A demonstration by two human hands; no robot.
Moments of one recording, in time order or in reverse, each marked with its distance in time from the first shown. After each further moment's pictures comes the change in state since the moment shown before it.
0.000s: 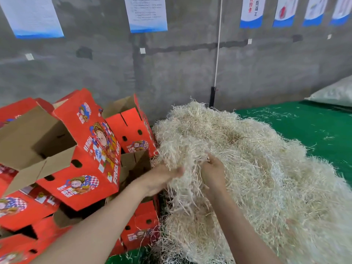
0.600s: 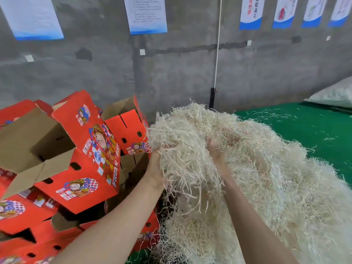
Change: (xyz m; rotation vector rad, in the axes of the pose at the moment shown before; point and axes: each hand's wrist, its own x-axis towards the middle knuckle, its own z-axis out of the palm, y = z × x) left_hand -0.018 0.033 0.029 -0.681 0.245 0.183; right_hand 0.019 -0.030 -0.018 -0.480 -0.195 -0.216
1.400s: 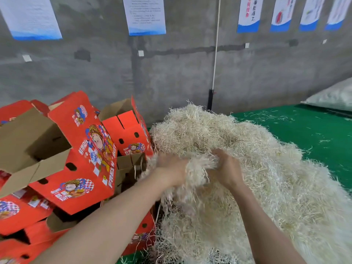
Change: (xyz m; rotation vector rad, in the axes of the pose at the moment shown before) left_hand 0.047 -0.017 0.013 2.323 -0.125 0.328; right_hand 0.017 0.049 -0.032 -0.618 0.169 -0.171
